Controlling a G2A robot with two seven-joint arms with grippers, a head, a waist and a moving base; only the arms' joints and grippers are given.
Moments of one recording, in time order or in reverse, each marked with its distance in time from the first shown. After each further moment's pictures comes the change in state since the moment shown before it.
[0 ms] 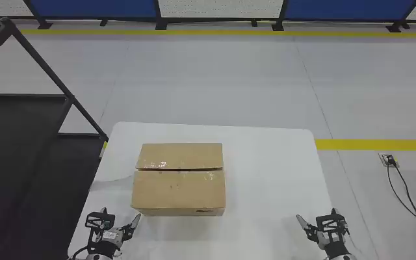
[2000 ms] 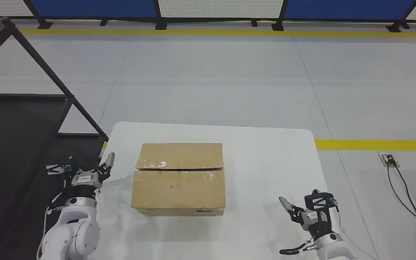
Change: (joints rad) left arm -0.455 -0.020 -0.048 0.110 -0.175 0.110 -0.105; right arm 0.128 -0.027 -0.066 -0.114 0.149 -0.009 0.173
